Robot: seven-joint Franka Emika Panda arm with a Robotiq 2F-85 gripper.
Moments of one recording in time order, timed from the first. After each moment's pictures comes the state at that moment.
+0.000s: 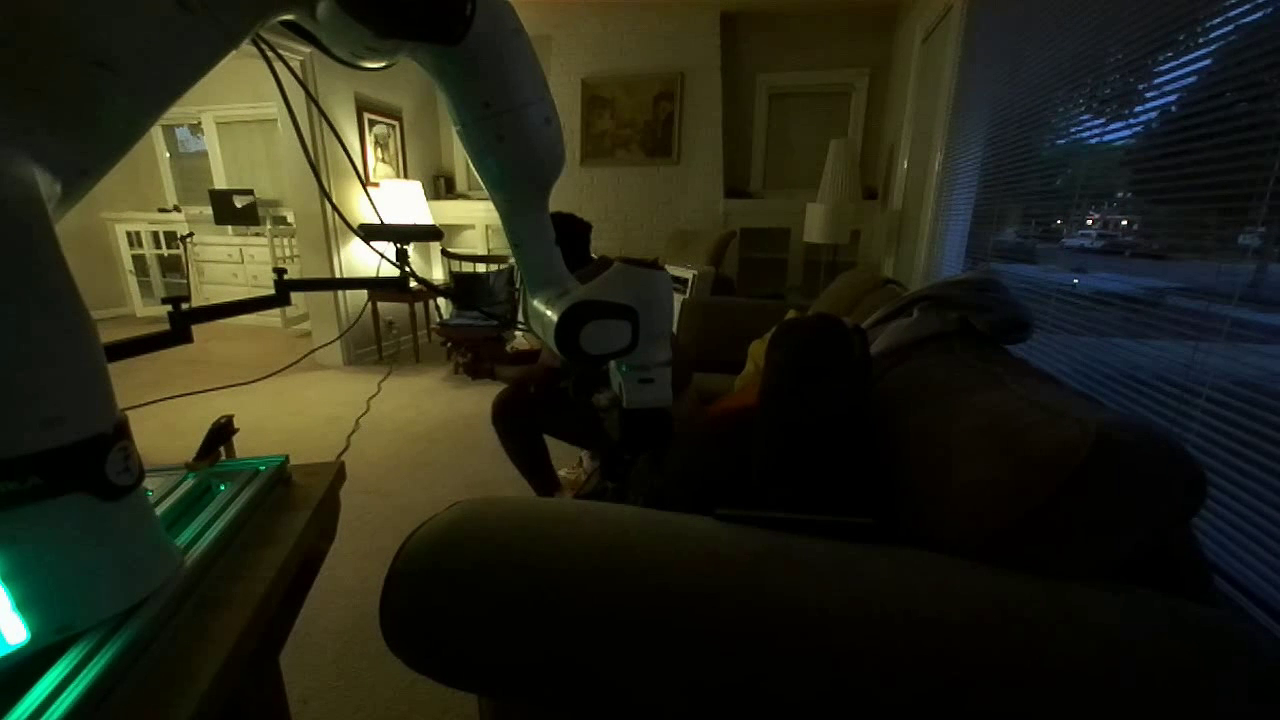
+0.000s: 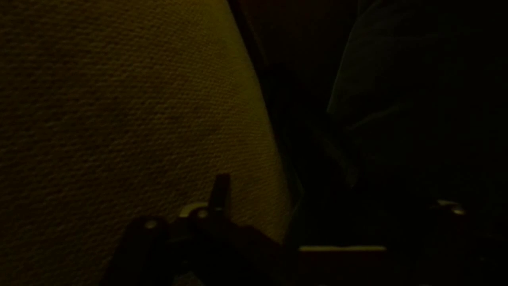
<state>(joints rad) 0.39 0.78 -0.02 -1.98 0.17 2.82 1.14</state>
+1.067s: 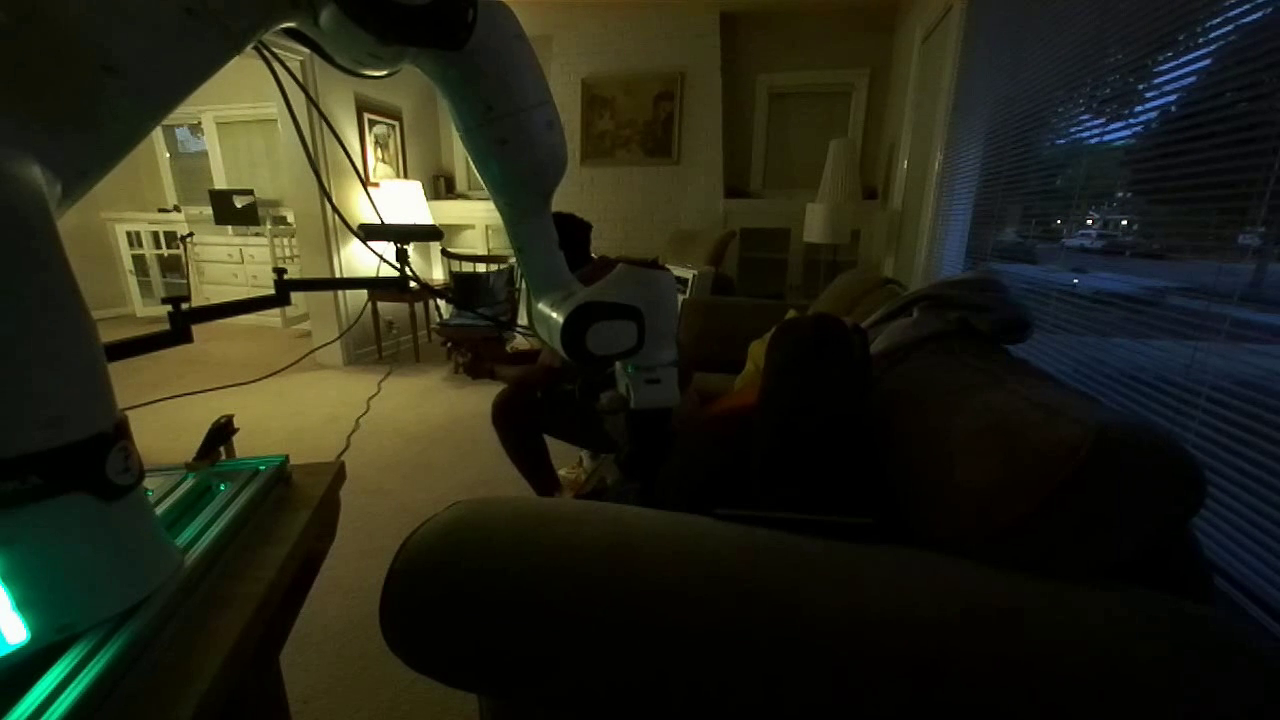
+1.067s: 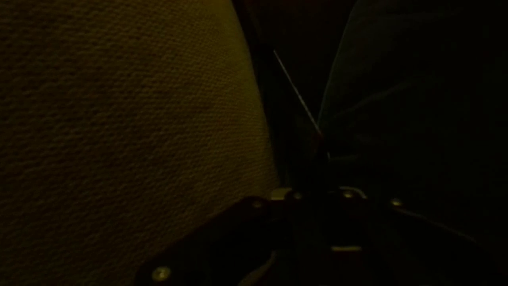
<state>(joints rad) 0.42 0.80 -0.05 -1.95 0.16 2.82 1.13</state>
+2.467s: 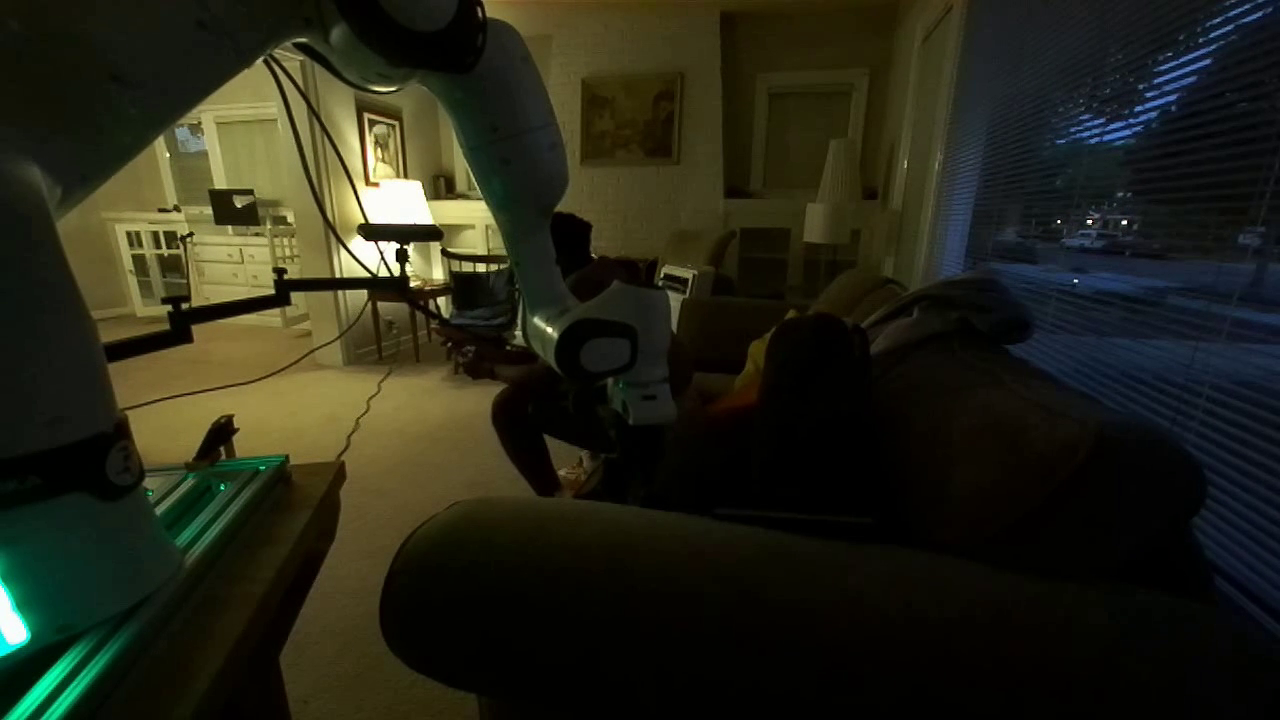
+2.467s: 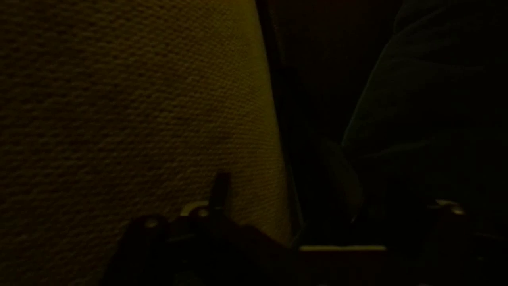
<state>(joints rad) 0.41 0.85 -0.02 -1.94 0.16 2.82 1.00</state>
